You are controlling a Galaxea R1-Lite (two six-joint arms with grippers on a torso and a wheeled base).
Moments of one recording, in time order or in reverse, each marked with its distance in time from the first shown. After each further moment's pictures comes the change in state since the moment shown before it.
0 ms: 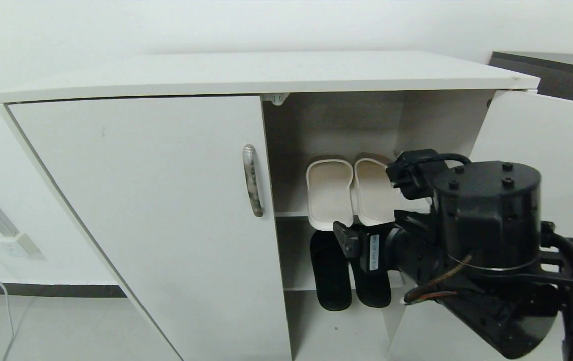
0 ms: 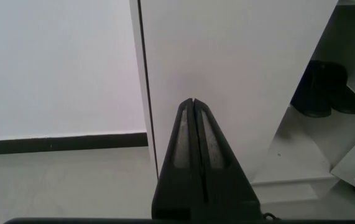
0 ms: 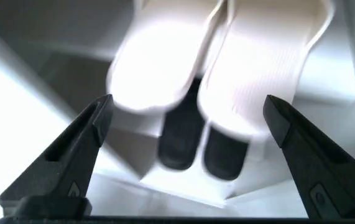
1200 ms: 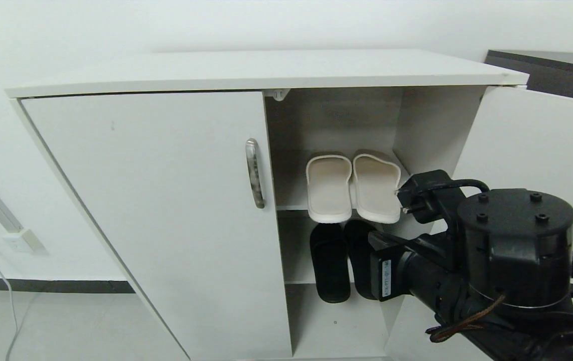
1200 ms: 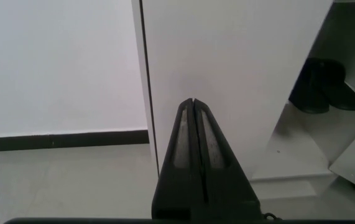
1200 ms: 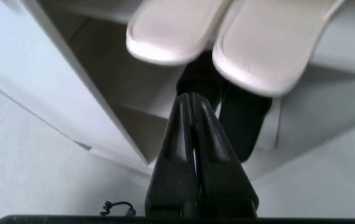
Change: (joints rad) left arm 0.000 0.000 0.000 0.000 0.000 0.000; right arm 0.026 -0.043 0.106 -0.048 0.020 -0.019
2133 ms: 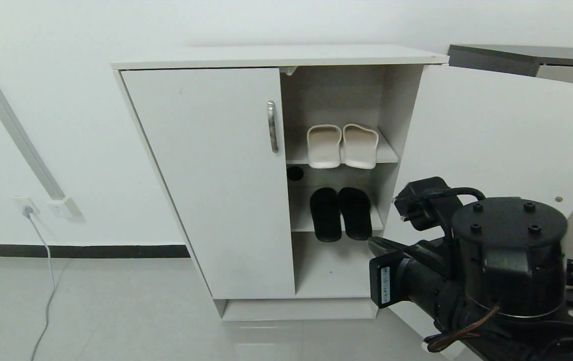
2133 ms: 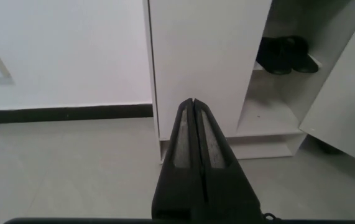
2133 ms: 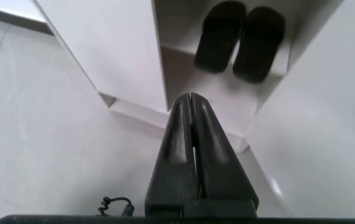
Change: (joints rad) left arm 0.000 0.000 0.000 0.000 0.000 0.000; right arm 0.000 0.009 0.016 -0.002 0.002 0.006
